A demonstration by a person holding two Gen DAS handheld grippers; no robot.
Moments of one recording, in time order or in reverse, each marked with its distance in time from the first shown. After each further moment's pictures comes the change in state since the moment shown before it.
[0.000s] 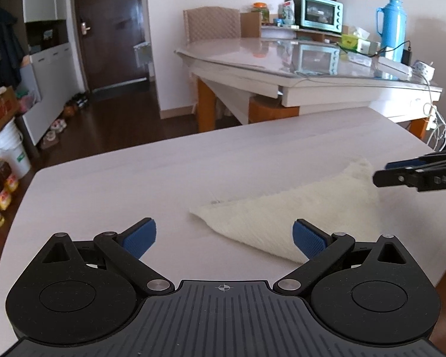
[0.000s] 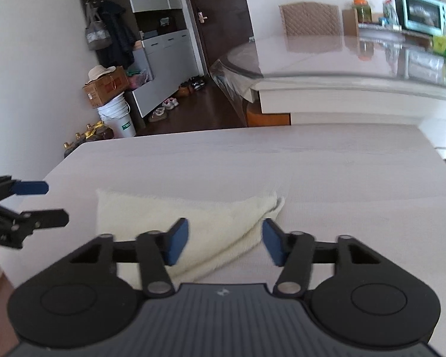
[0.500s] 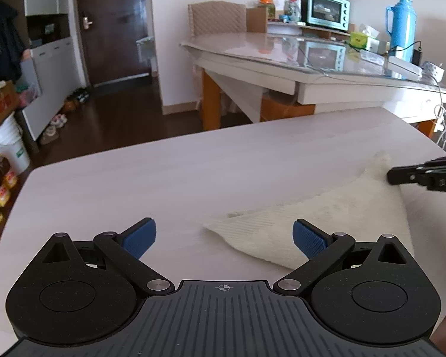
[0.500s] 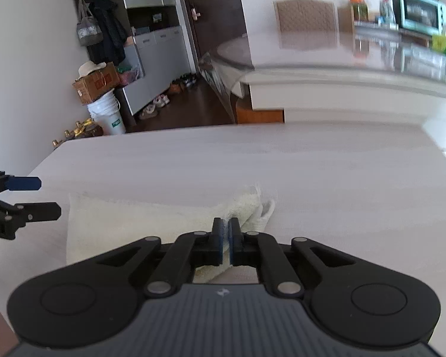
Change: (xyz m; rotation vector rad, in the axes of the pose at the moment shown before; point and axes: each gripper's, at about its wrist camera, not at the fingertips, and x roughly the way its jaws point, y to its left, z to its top) left arm 0.016 0.022 0.002 -0.013 -0.004 0.022; right arm 0.000 0.016 -0.004 -0.050 -0.063 -0.020
